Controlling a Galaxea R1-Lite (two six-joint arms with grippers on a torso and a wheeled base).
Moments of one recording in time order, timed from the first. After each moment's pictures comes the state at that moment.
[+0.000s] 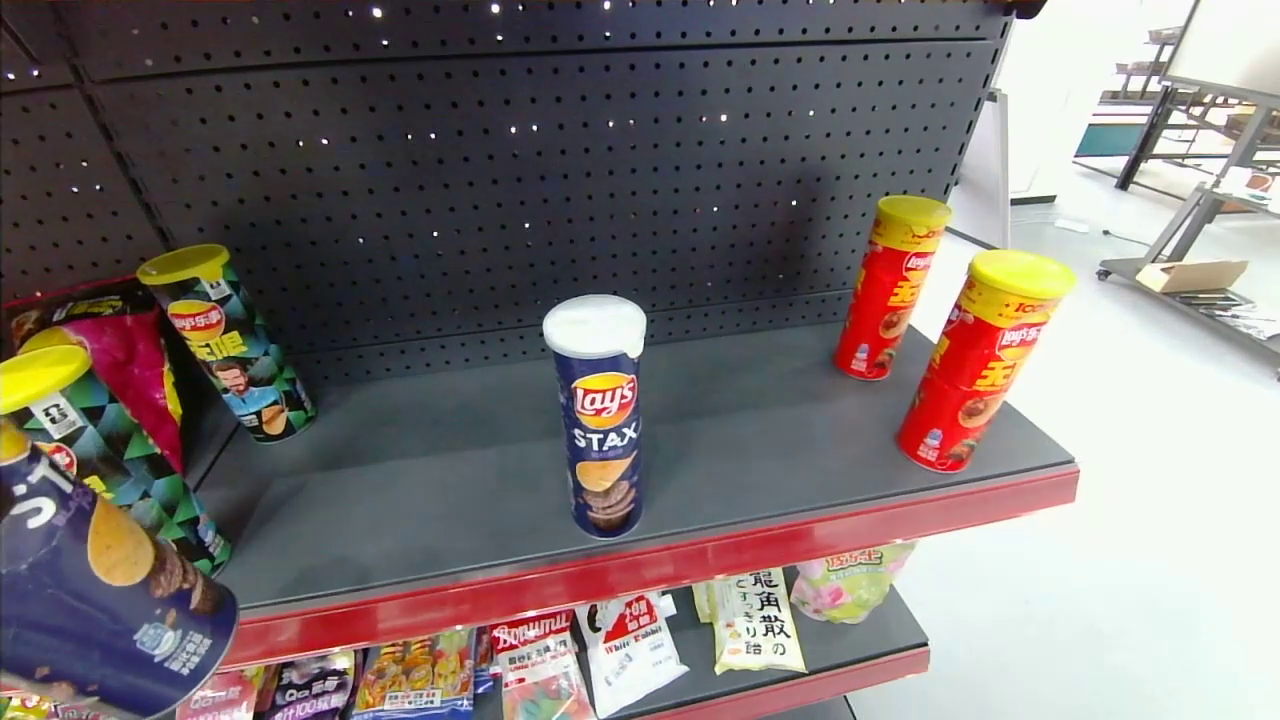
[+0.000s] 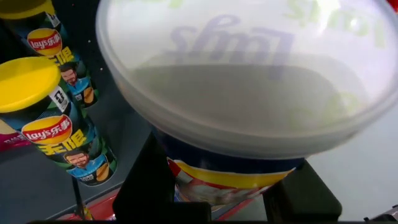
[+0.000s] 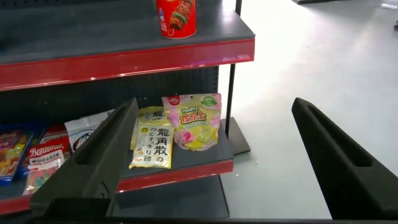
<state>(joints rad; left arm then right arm) -0.01 0.70 -0.78 0.26 -0.35 0.03 0.00 0.00 0.00 0.00 0.00 0.00</state>
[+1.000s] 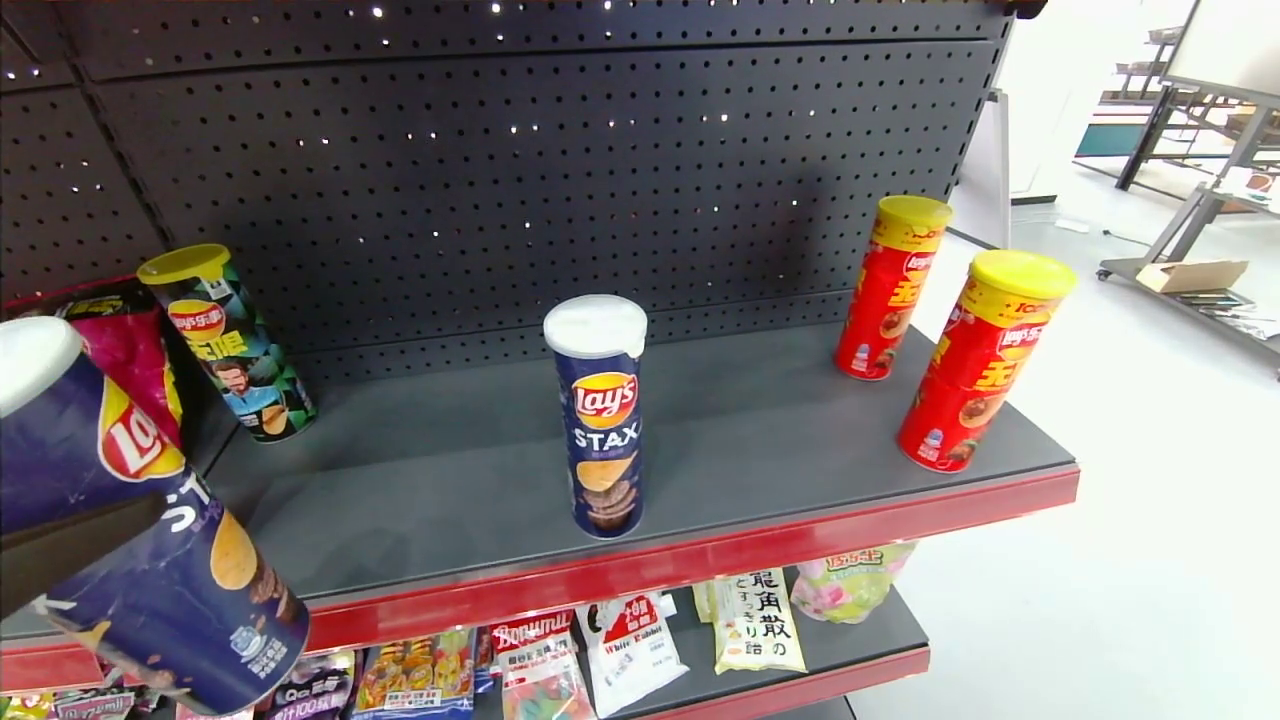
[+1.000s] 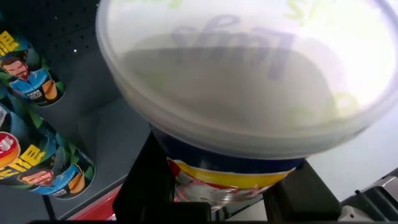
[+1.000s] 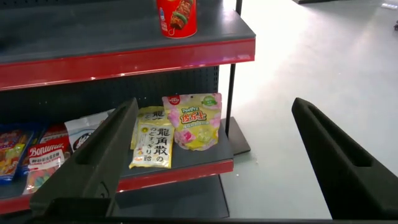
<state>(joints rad) -0.08 0.84 -0.71 0.17 -0.37 0.06 0.00 0.00 0.00 0.00 0.00 0.00</state>
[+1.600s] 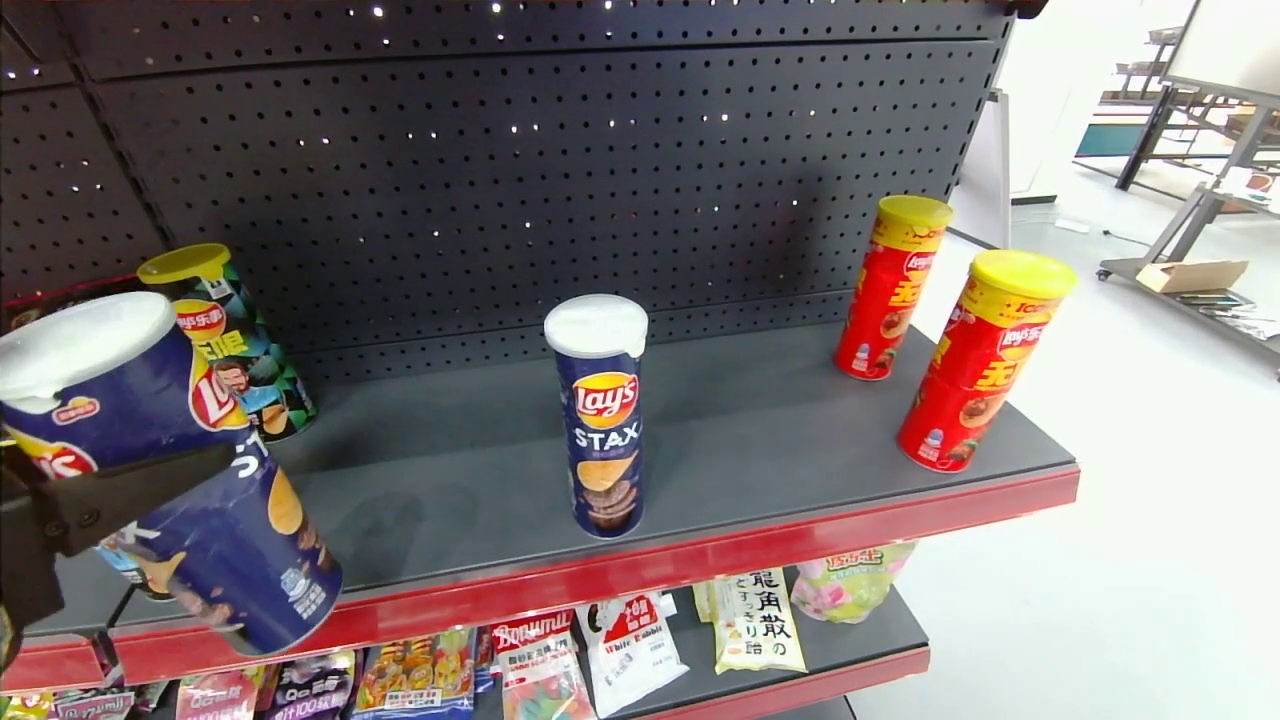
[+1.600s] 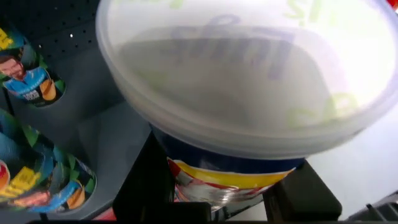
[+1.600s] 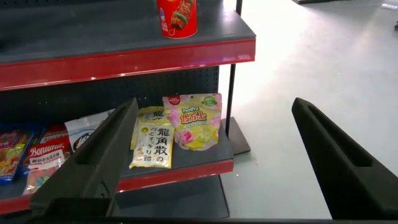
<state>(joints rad) -0.08 0.98 -0.71 0.05 -0.34 0.05 0.00 0.00 0.00 0.00 0.00 0.00</state>
